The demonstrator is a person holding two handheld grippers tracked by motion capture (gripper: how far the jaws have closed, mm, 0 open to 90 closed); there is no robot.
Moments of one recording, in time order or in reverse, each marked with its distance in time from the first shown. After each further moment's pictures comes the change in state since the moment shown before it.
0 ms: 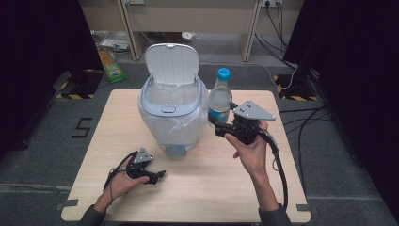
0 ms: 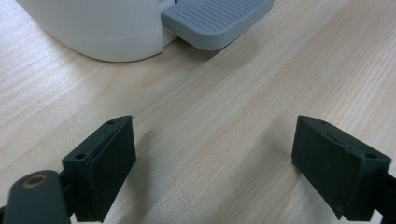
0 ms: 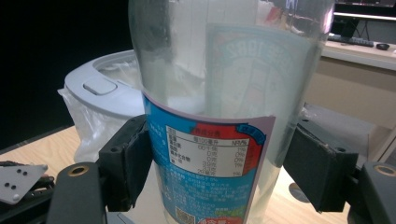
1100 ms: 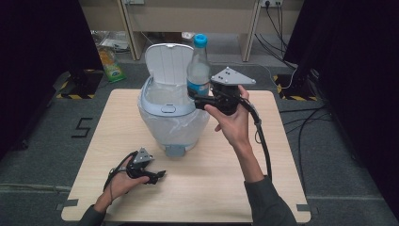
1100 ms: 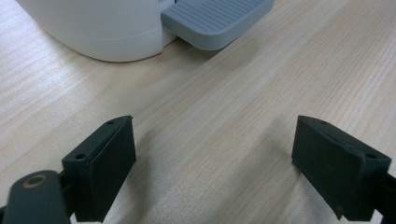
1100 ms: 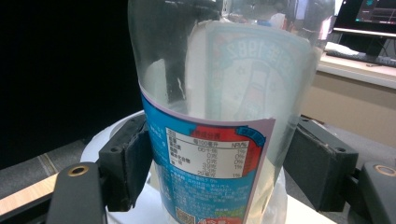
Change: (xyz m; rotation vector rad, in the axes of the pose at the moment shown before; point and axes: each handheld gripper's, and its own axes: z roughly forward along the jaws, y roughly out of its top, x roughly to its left) left arm 0.000 0.000 0.000 0.003 -0.002 0.001; right arm 0.012 0.072 0.049 -0.021 0.074 -0.008
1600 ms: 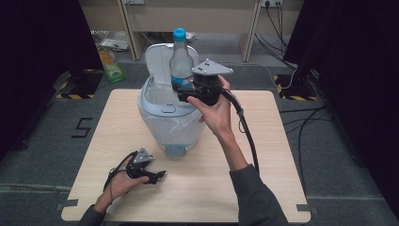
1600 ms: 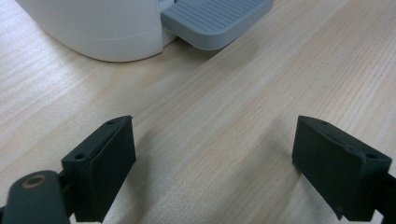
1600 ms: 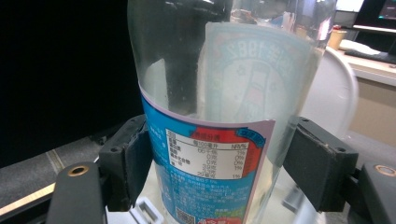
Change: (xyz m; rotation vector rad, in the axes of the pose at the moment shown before) left arm 0.000 0.000 0.000 -0.001 0.001 0.003; right arm 0.014 0.014 0.046 0.024 0.039 -0.015
